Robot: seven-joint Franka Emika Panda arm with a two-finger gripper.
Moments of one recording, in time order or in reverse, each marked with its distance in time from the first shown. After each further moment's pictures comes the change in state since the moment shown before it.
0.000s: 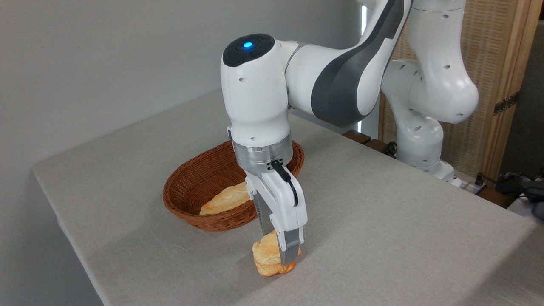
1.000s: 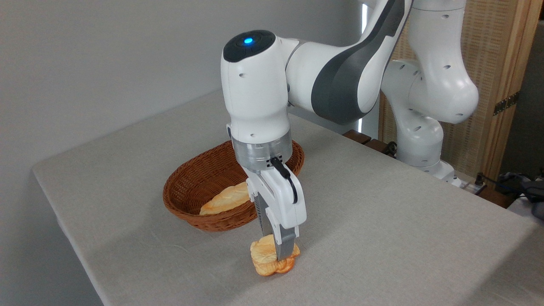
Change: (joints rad) arm 0.000 -0.010 0.000 0.007 0.000 0.005 0.000
